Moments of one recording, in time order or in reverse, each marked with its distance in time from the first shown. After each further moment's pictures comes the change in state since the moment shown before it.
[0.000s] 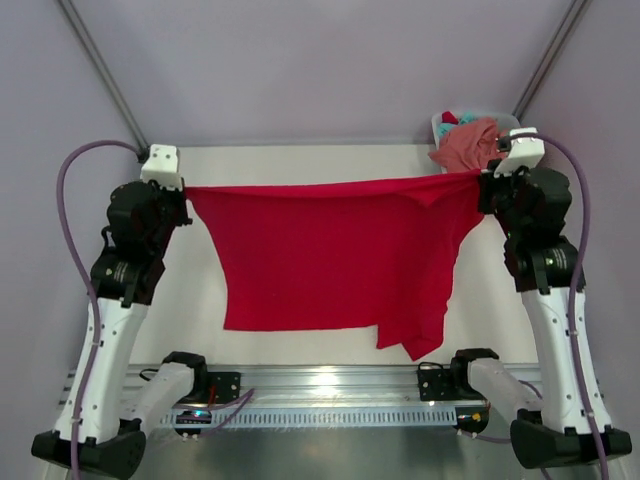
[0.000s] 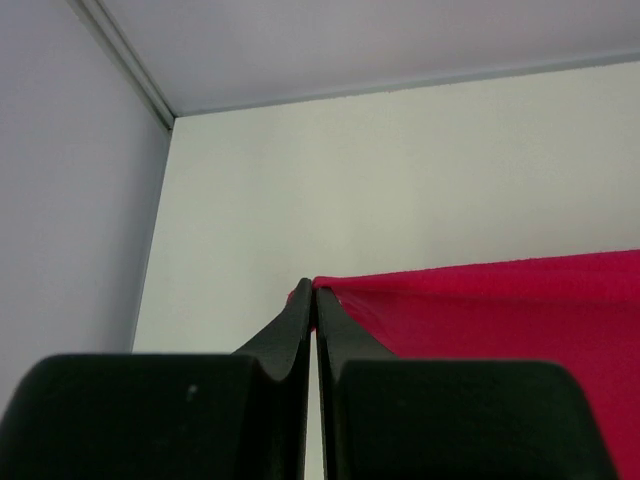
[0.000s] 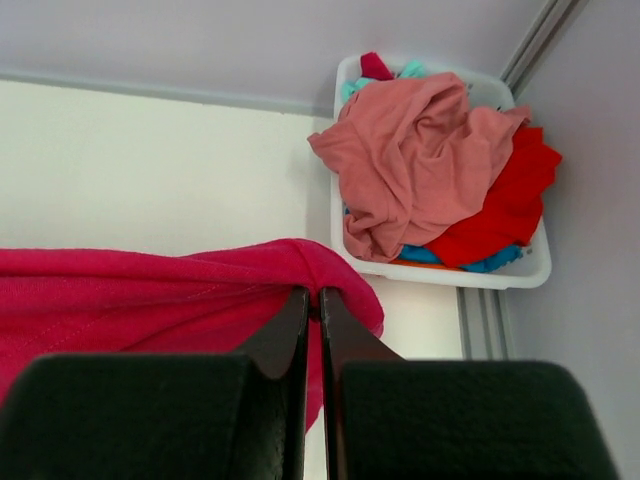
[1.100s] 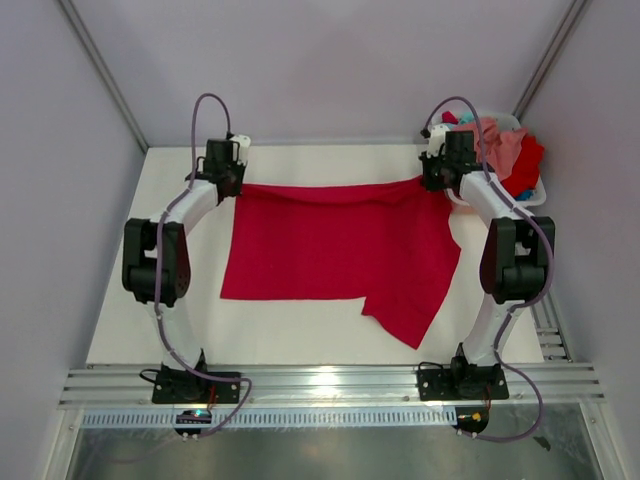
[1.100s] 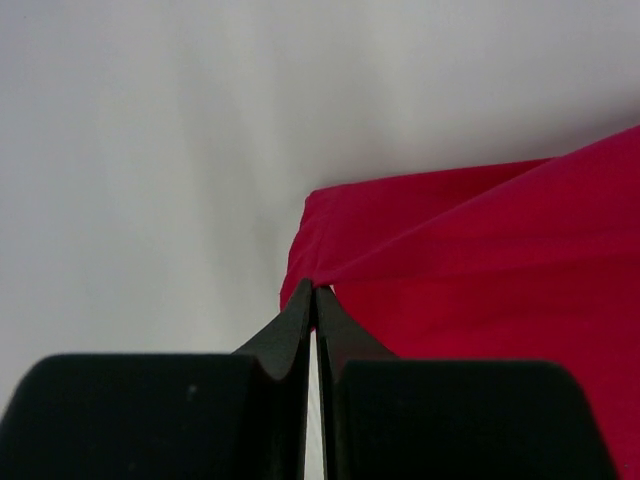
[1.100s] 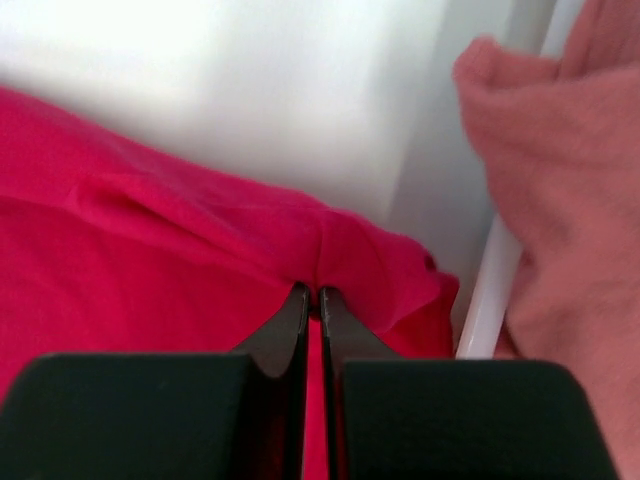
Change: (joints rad) left arm 0.012 1.058 0.266 0.299 0.059 0.080; right arm -0.008 1.014 0.259 0.225 -0.193 -0.074
